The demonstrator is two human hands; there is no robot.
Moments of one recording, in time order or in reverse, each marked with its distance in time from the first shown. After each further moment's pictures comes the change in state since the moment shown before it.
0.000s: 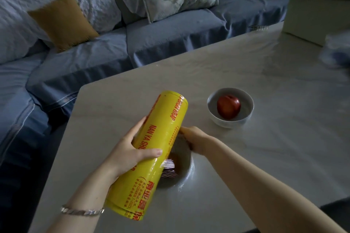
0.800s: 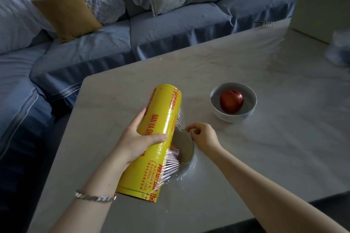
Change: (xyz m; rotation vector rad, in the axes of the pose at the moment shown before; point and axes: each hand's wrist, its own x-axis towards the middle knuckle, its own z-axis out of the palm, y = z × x) left_hand -0.001 0.004 0.013 -0.014 0.142 -0.035; right_hand -0.018 0.034 -0.015 -0.496 0.364 -0.416
